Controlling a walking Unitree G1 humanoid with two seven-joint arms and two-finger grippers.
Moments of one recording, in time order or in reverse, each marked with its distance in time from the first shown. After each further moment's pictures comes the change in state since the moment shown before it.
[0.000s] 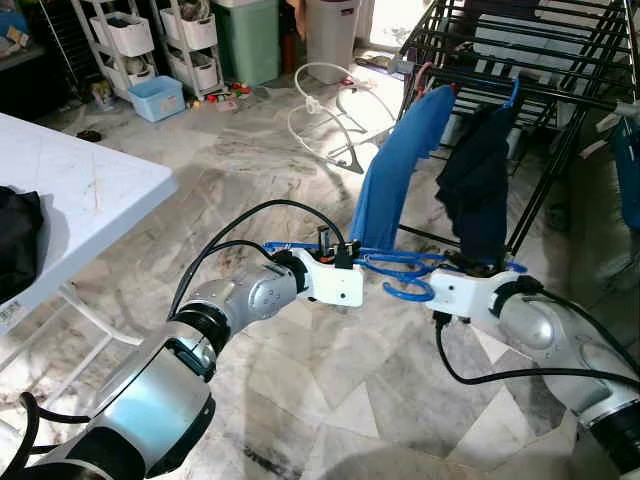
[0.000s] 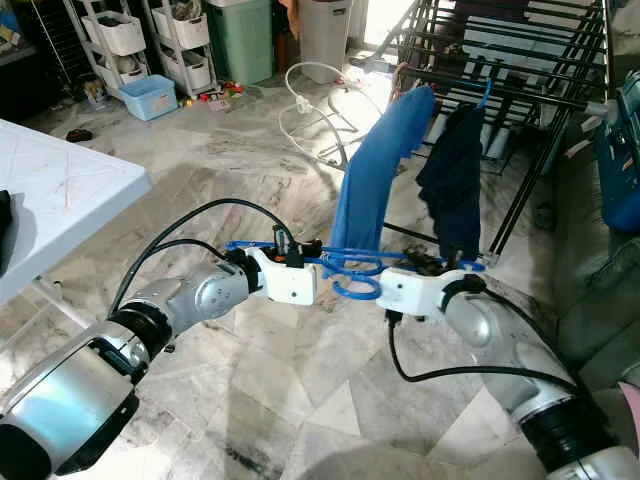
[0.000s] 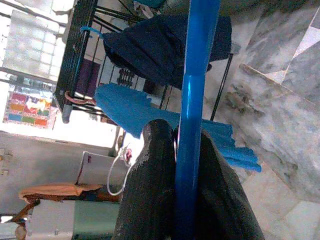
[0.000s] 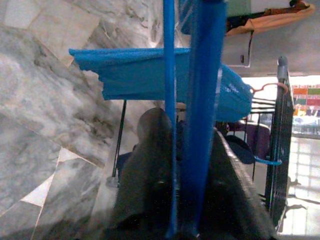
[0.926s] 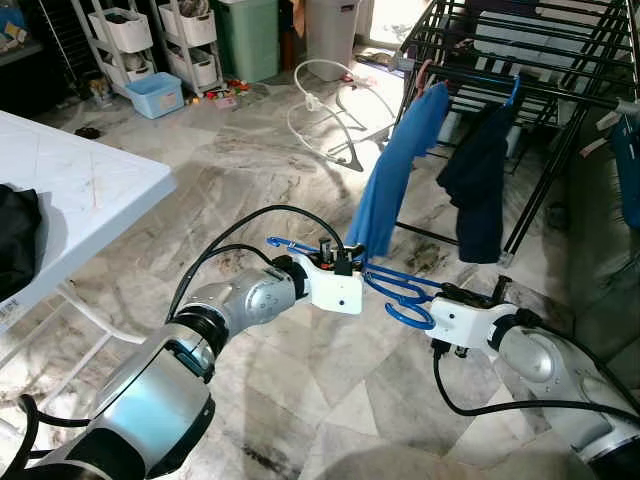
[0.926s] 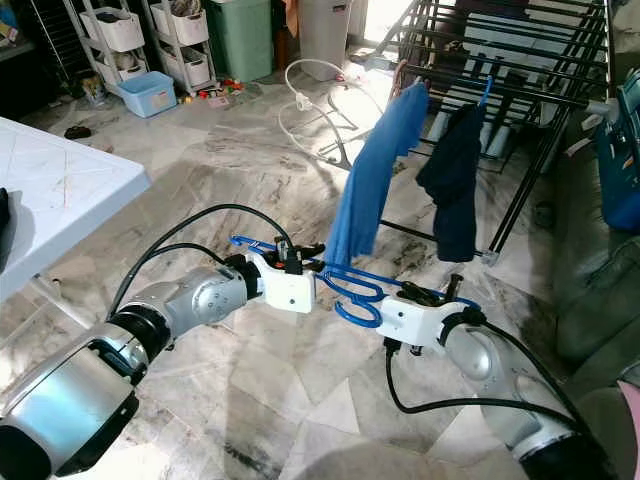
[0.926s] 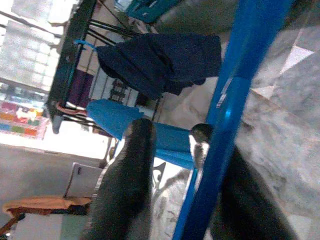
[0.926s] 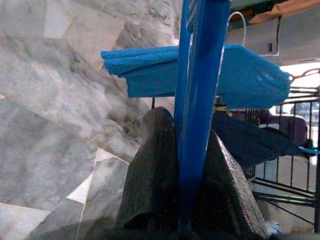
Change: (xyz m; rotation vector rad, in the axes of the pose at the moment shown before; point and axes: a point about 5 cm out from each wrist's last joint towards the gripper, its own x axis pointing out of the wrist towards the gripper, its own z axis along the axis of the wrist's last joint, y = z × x) left arm -0.003 -0.004 0.003 -0.025 -0.060 -0.009; right arm -0.011 0.037 -0.003 0.120 0.015 0.063
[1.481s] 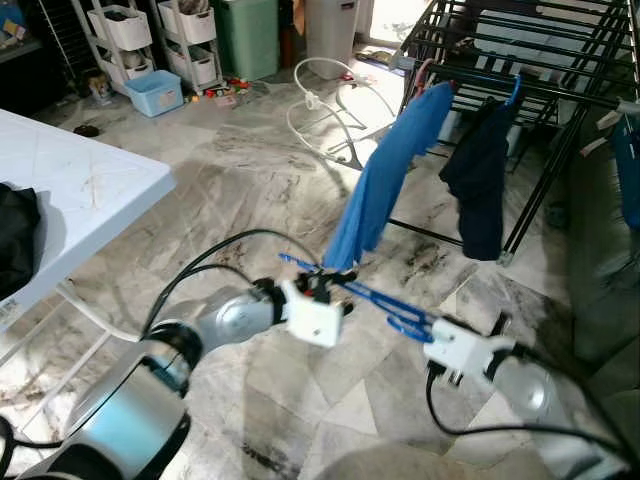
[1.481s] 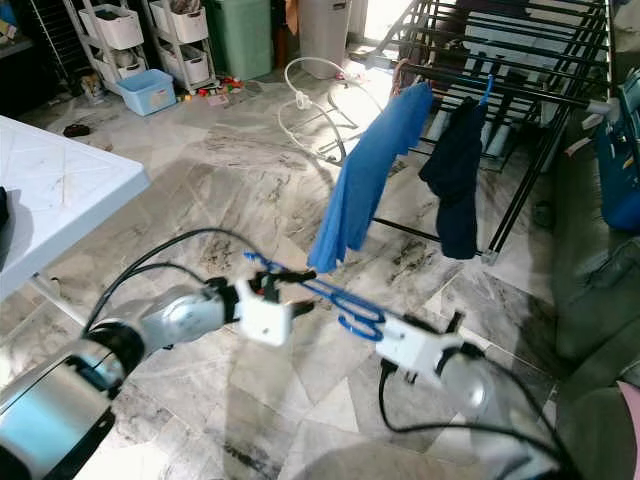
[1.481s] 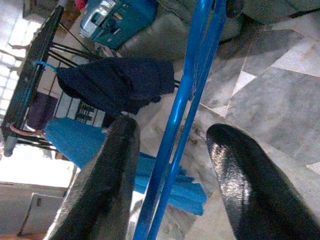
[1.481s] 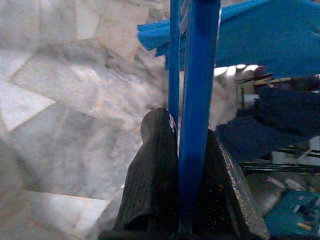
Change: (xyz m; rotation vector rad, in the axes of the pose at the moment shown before) left arm -0.032 -0.031 -0.008 -0.054 -0.117 -0.164; right arm -0.005 0.047 -0.007 0.211 0.066 0.064
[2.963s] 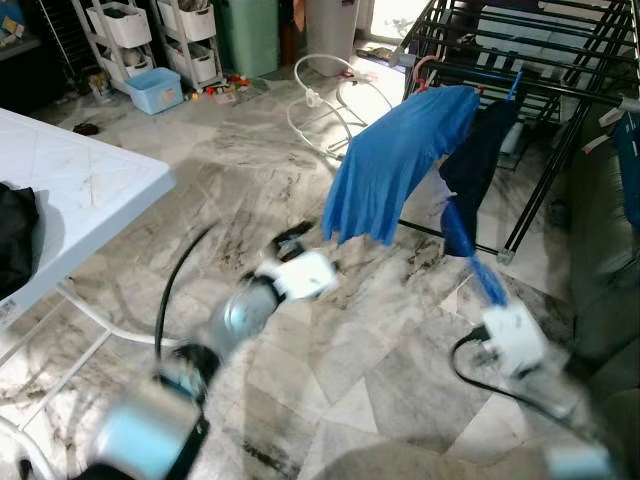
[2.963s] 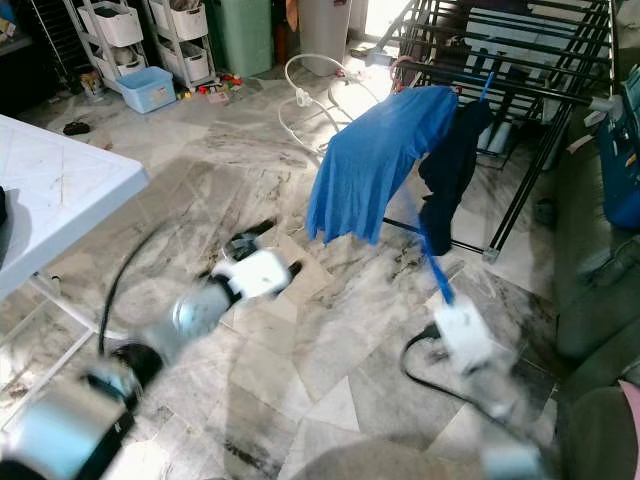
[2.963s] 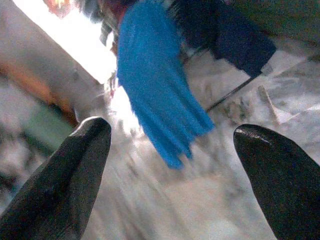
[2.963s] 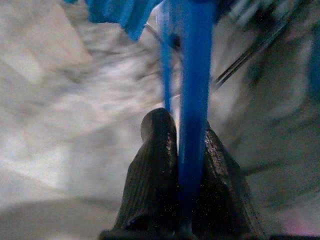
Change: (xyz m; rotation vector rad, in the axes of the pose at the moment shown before) left arm 0.005 0.005 -0.025 -0.570 0.279 0.536; right arm -0.013 0.004 -0.030 0.820 0.170 -0.345
